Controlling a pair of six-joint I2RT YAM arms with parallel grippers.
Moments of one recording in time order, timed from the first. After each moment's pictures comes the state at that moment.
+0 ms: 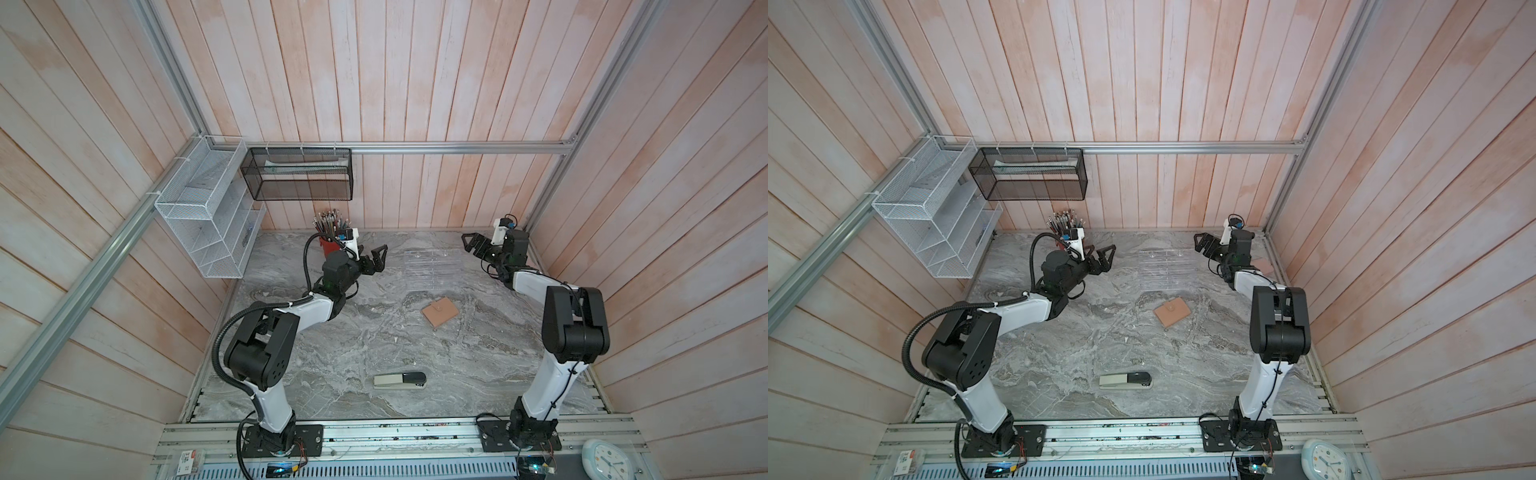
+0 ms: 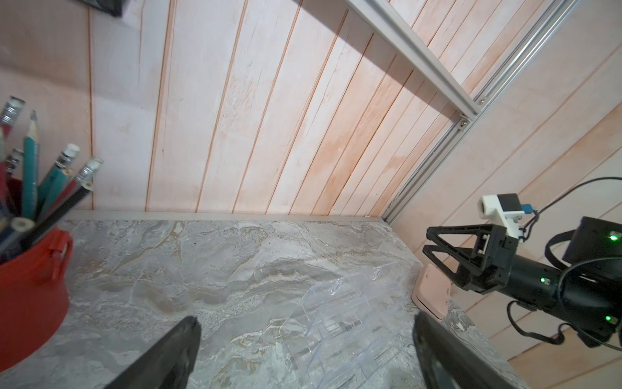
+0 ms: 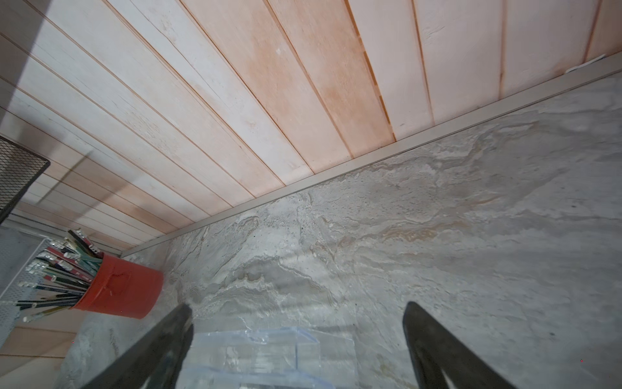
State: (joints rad) left arm -0.40 1.83 1.02 0.72 0.18 -0.45; right arm 0.00 1.94 1.24 0.33 -0.41 0.52
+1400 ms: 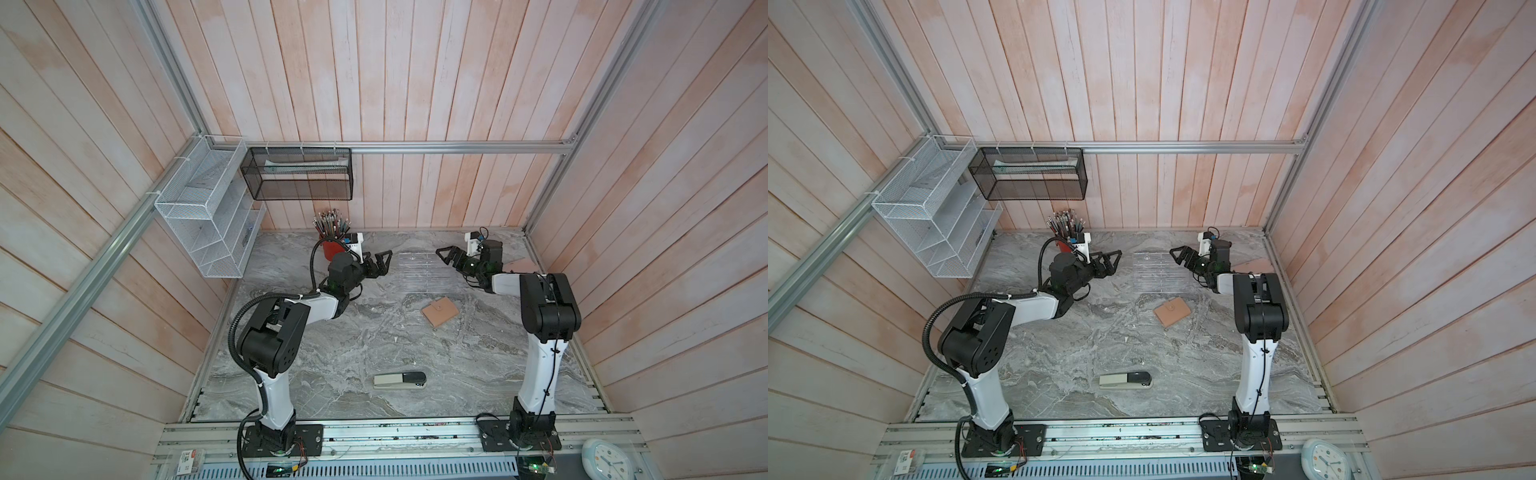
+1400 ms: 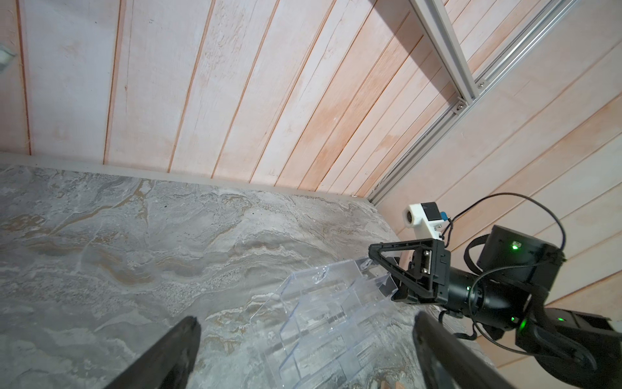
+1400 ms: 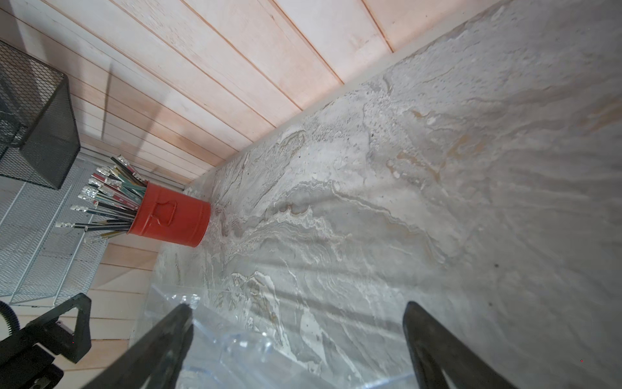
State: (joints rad) left arm -0.40 1.90 1.02 0.75 0.25 -0.52; right arm 0.10 2.13 1.24 0.45 -0.62 0.64
